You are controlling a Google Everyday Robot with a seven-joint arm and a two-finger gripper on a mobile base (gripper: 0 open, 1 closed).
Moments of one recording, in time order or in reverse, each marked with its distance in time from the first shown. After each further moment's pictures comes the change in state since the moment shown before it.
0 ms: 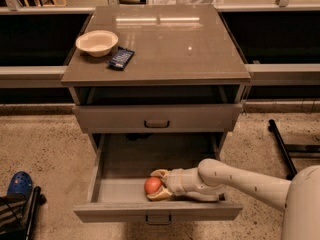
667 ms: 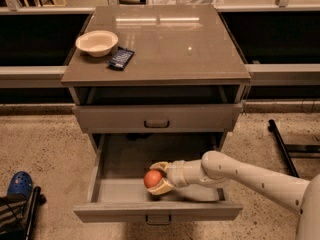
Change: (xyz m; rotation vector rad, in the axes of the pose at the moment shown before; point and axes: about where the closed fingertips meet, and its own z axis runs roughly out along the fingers) arm -0.044 -0.012 -0.024 0.022 -0.039 -0.056
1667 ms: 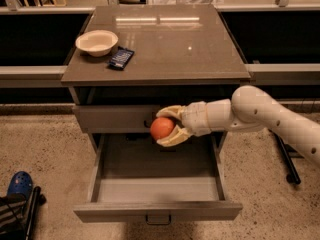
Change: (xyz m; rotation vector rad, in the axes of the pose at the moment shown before) arm -0.224 -0.050 -0.154 0.022 -0.070 -0.258
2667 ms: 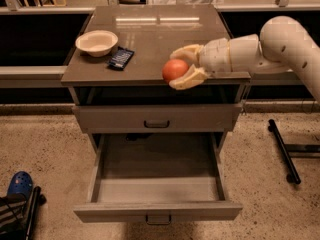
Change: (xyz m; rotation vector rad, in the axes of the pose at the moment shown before) arm -0.098 -0.122 -0.095 0.094 -0.012 -0.039
